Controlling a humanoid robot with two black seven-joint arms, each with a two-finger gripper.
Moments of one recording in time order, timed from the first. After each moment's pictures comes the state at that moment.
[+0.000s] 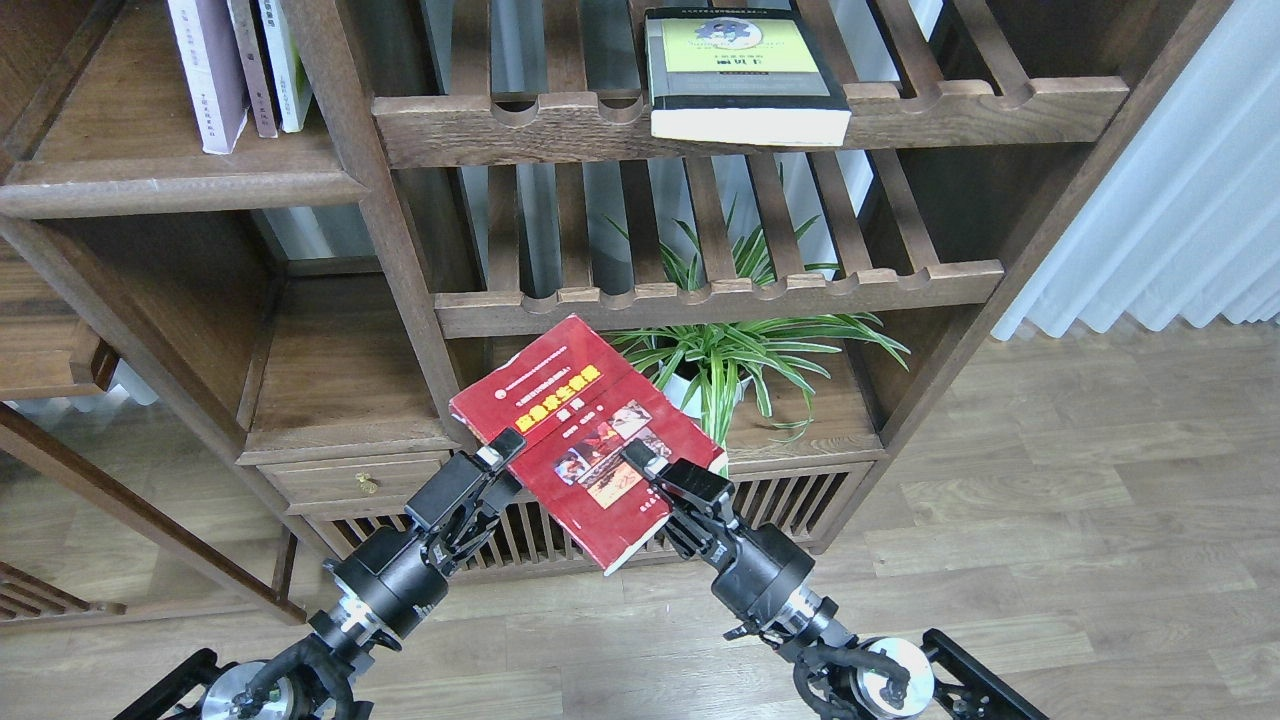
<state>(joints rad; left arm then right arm) -0.01 0.13 -0.95 -1.25 -0.23 -0.49 0.21 0.00 0.01 0.94 1.14 0.27 0.58 -0.30</state>
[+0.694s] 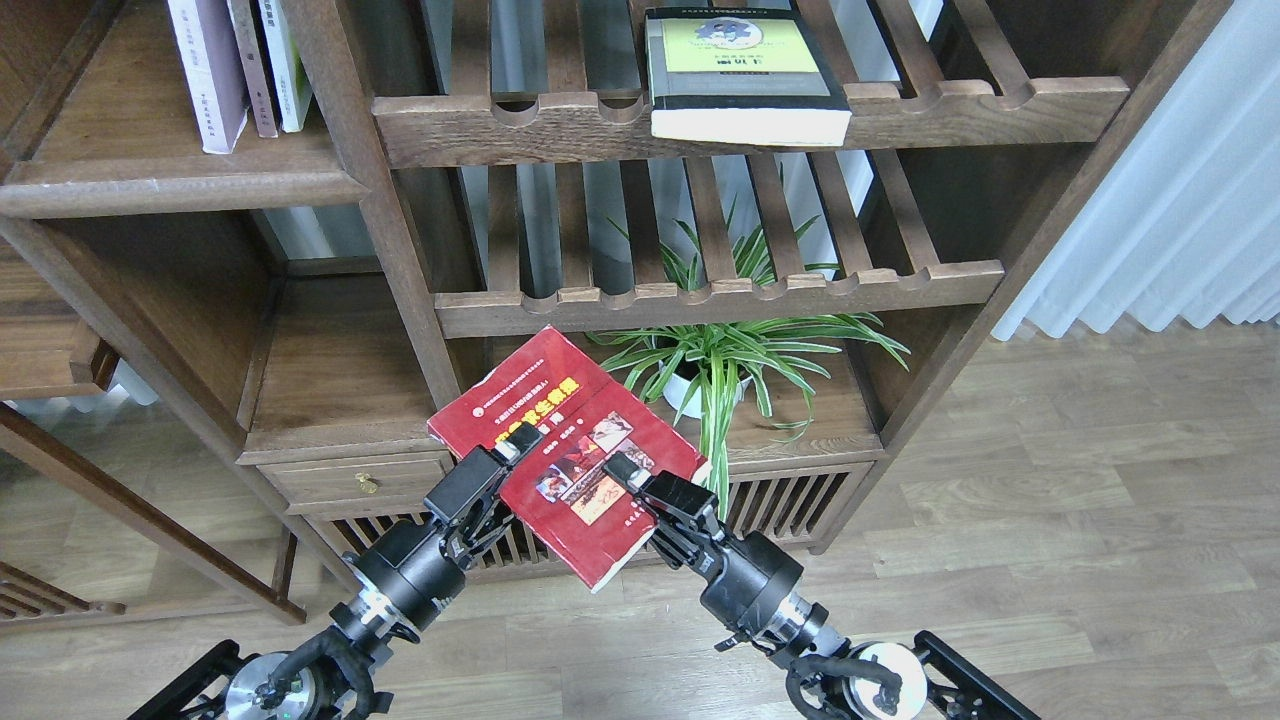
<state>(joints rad) -0.04 0.10 -0.95 -1.23 -0.21 -0.49 0.21 0.01 0.01 0.93 1.15 0.24 0.58 -0.29</state>
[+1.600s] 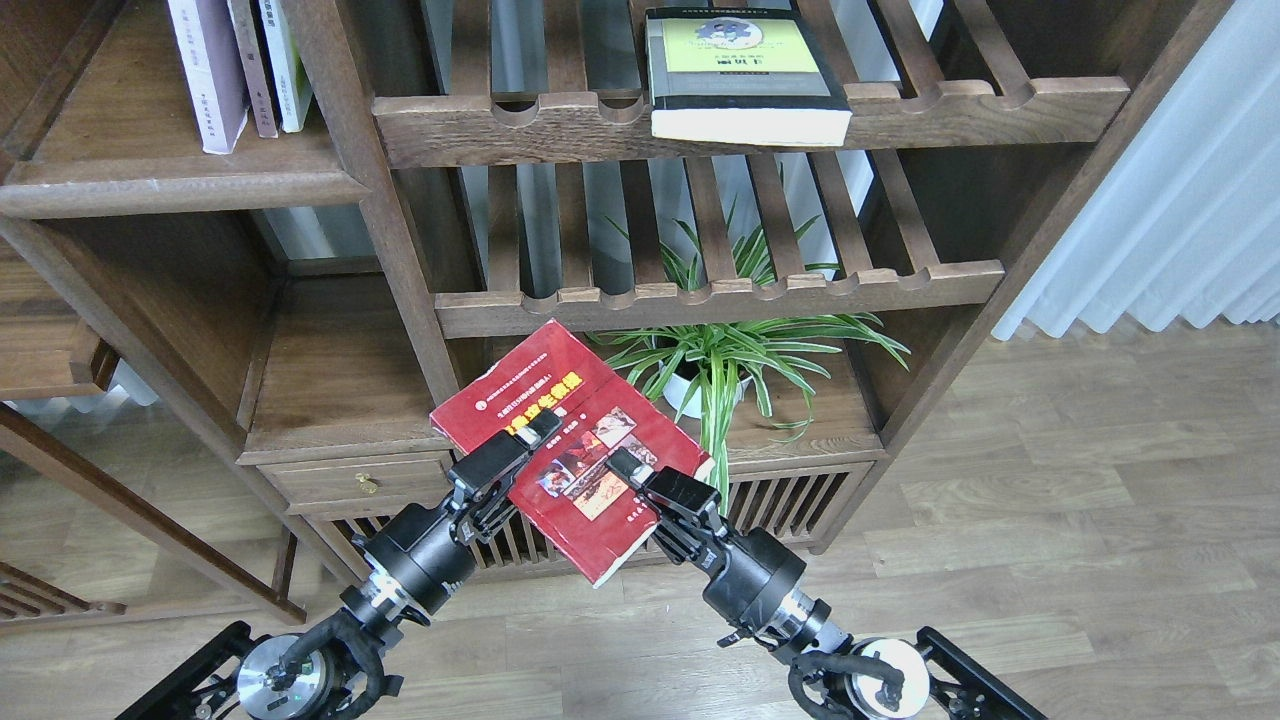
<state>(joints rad) -0.06 0.09 -0.91 -1.25 -0.21 -0.49 0.21 0.01 0.01 0.92 1.15 0.24 0.58 -0.29</state>
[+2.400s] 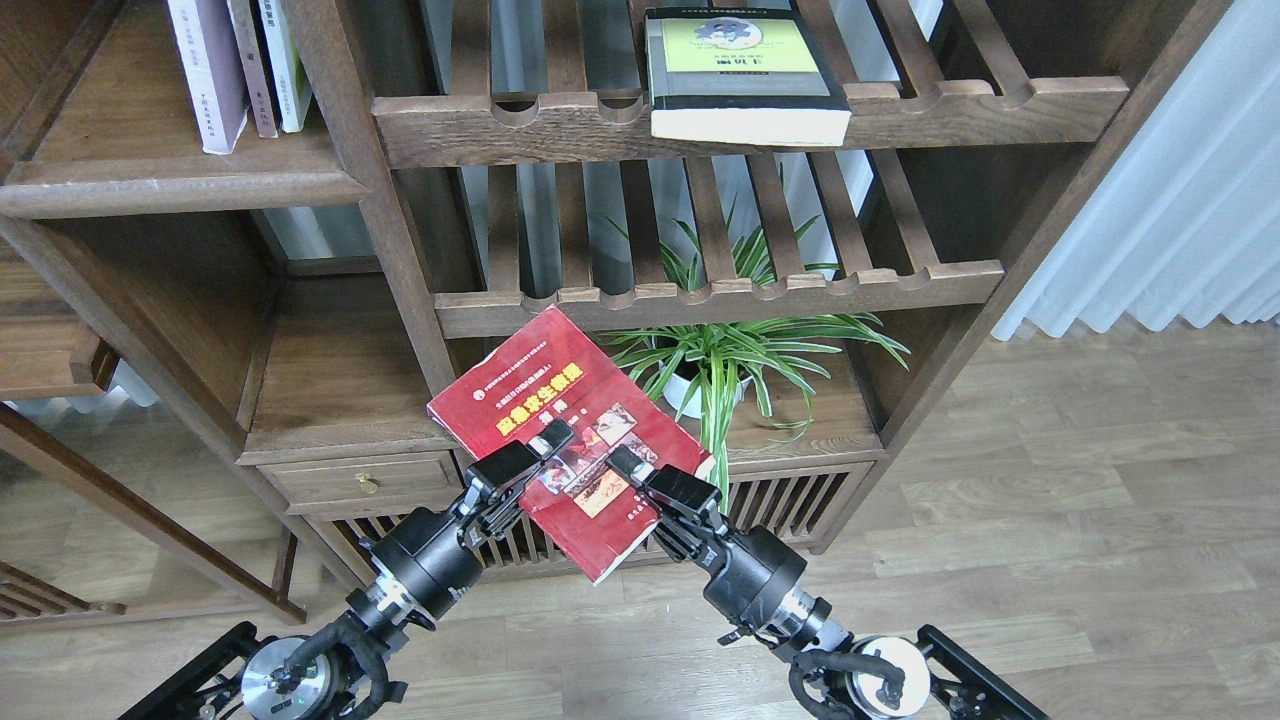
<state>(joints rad) -0.07 0.09 -0.90 -1.25 -0.22 -0.49 0.20 0.01 0.01 0.92 1.16 0.24 0.58 -0.29</state>
